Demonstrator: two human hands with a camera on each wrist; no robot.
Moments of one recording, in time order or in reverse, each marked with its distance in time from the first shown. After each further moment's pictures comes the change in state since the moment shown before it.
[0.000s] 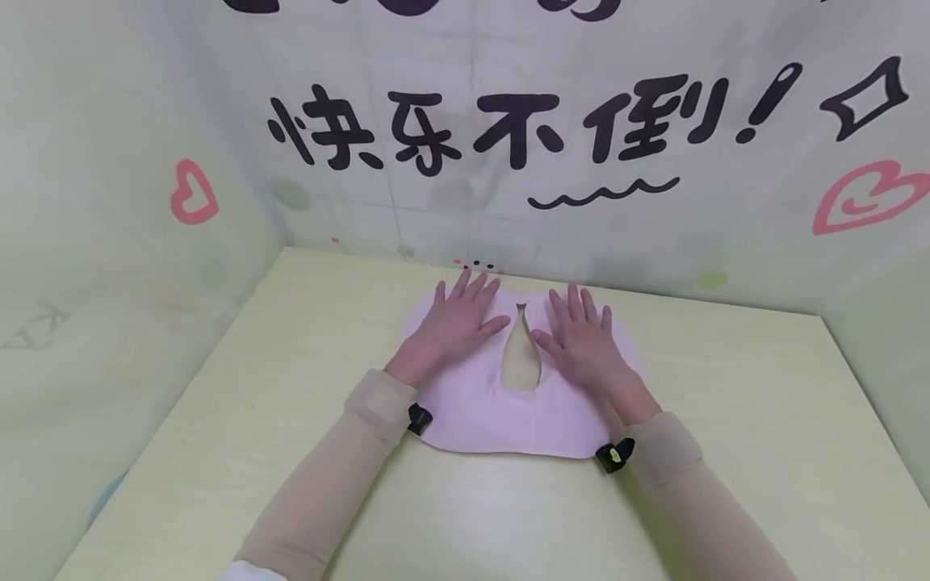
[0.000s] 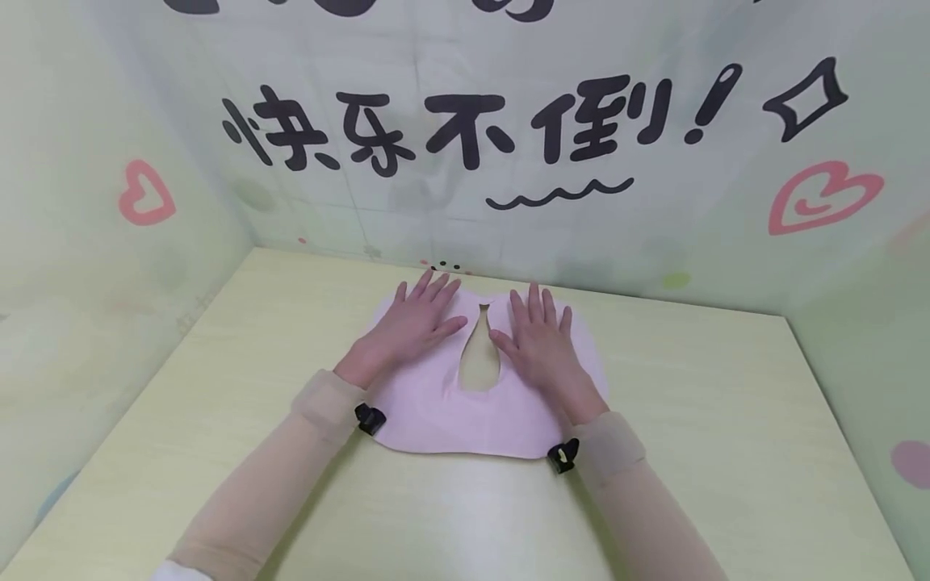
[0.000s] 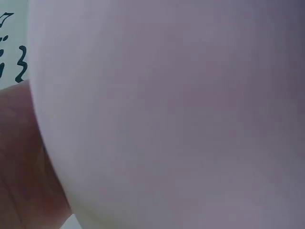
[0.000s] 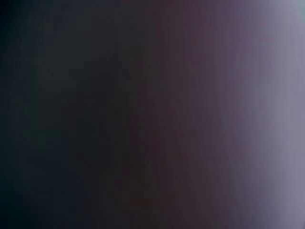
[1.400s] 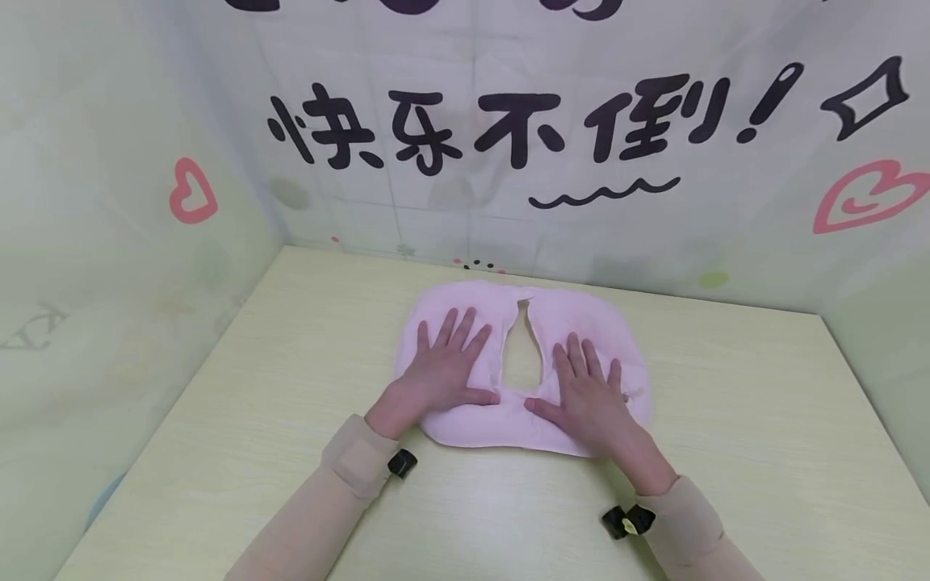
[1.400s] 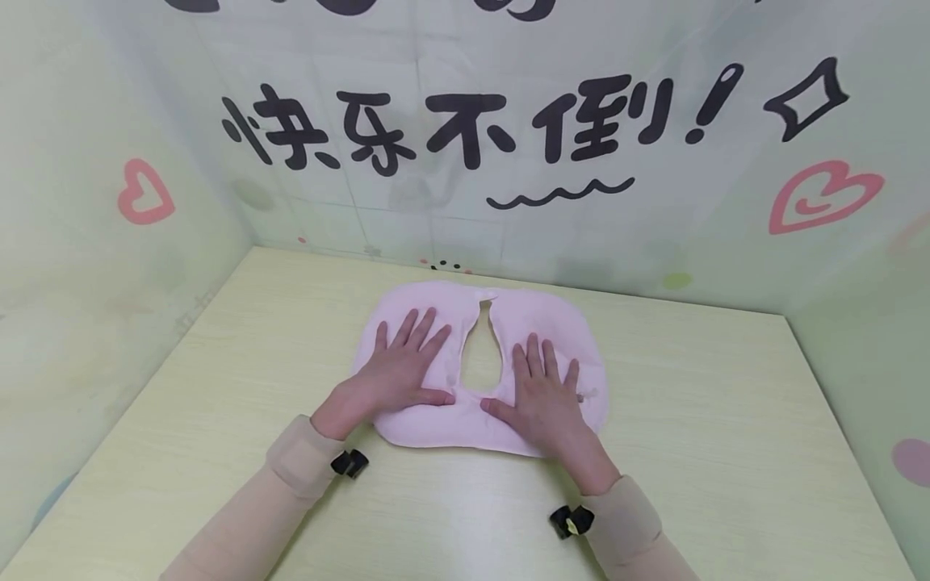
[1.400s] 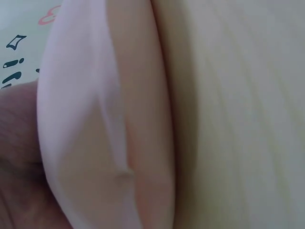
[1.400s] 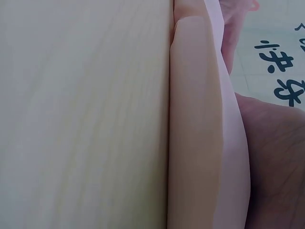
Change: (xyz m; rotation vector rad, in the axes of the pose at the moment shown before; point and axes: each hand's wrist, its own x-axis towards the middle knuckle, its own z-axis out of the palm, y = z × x) left_hand -0.068 0.013 0.014 0.001 -0.180 -0.026; right_hand -0.074 -0.024 0.020 -0.044 -0.067 0.035
